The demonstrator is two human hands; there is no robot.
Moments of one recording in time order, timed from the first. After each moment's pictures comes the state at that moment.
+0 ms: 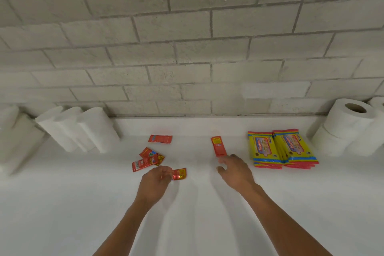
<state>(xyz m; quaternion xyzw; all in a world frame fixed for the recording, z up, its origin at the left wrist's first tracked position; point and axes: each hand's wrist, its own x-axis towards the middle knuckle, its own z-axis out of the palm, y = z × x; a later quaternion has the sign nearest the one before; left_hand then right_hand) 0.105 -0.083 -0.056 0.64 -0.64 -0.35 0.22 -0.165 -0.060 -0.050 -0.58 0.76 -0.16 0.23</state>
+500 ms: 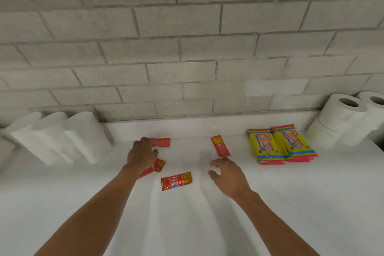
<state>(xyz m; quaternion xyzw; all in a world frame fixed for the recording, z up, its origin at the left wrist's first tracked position) 0.142 -0.227 -0.053 0.63 -0.76 -0.13 0.07 -0.105 -0.065 -0.054 -0.57 0.77 -0.20 0.21</state>
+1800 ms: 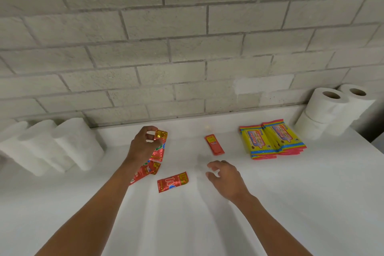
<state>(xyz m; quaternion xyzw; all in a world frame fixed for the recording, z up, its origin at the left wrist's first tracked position) 0.118 -0.224 -0.022 0.55 -0.67 -0.39 0.30 -0.102 -0.043 -0.056 -0.52 0.77 -0.27 0.24</state>
